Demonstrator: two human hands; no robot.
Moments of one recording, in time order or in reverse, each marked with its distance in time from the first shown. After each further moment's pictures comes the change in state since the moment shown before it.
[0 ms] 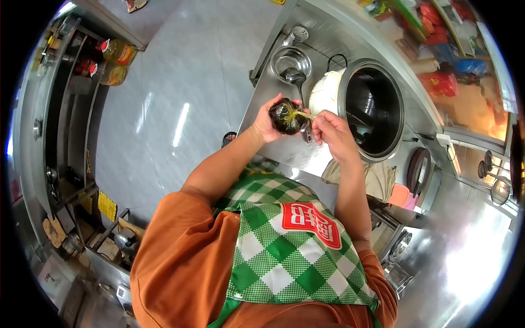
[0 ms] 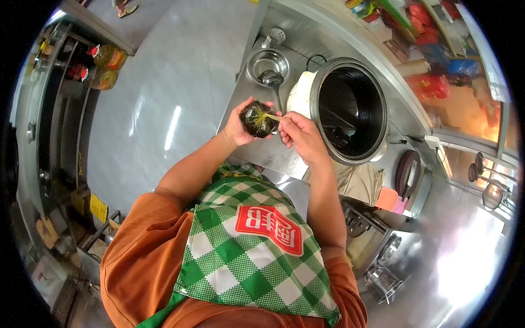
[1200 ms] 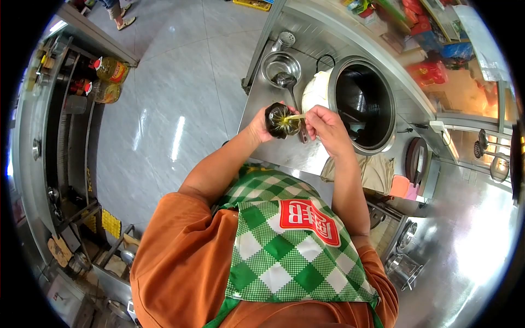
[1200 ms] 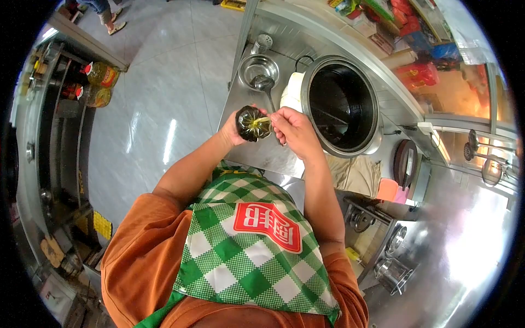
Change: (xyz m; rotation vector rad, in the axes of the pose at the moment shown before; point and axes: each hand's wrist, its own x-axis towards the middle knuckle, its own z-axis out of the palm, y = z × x) left_hand 0.010 0.004 -0.010 -0.109 -0.026 -0.042; right_hand -0.002 -0.012 0.016 -0.070 0.094 -0.047
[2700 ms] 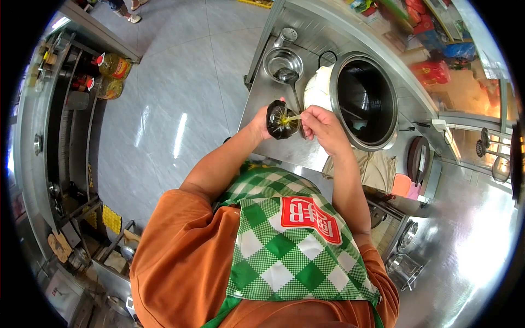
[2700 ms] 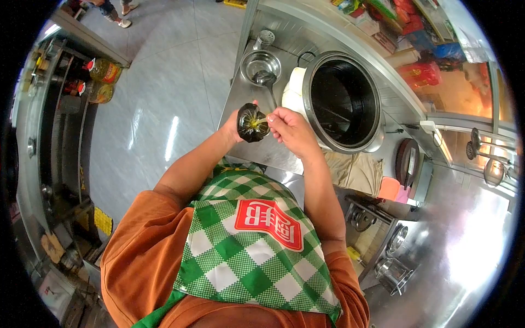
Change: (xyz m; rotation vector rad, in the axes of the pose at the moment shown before) left_hand -0.007 -0.010 0.005 0.102 0.168 0.043; right_hand -0.004 0.011 0.003 -0.064 -0.080 0.039
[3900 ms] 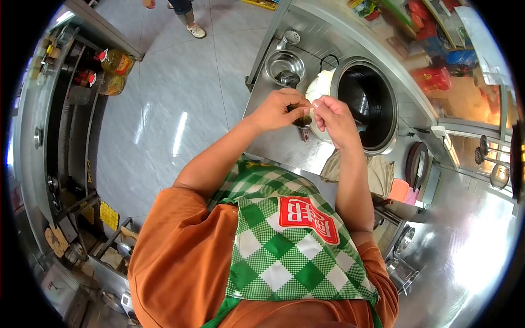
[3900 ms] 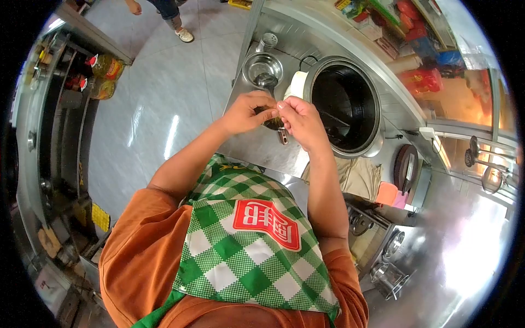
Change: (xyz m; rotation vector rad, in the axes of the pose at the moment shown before) left_hand -0.019 0.028 0.069 1.528 -0.231 0.992; right_hand 0.006 -0.043 -0.010 -0.004 0.123 -0.008
